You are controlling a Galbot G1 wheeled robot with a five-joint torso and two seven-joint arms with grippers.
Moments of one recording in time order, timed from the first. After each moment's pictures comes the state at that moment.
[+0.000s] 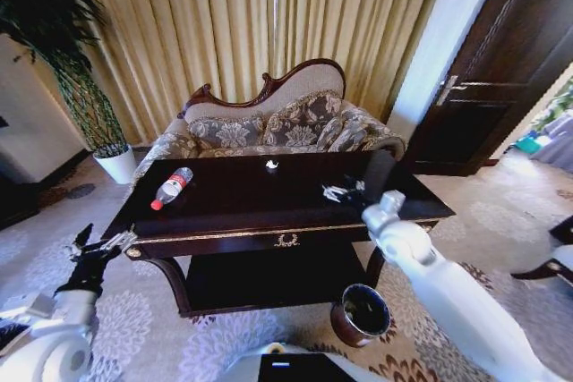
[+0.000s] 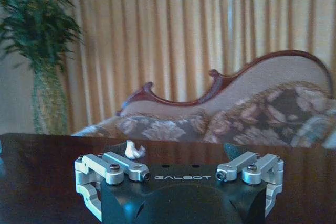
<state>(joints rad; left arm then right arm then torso) 1.79 -1.37 -1.13 -2.37 -0.64 0.17 0.04 -0.84 0.82 0.14 1.93 0.89 -0.30 0.15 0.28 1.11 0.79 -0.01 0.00</state>
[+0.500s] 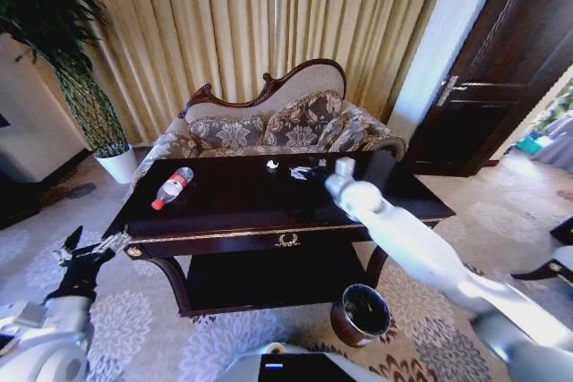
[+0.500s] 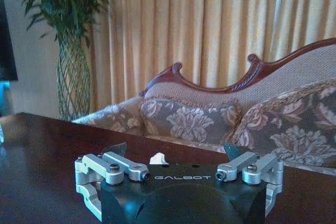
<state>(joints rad) 1.80 -1.42 -1.16 -2.40 -0.63 0.17 0.03 -0.32 0.97 -0.29 1.57 0.94 -0.36 0.15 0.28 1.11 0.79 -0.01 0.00</state>
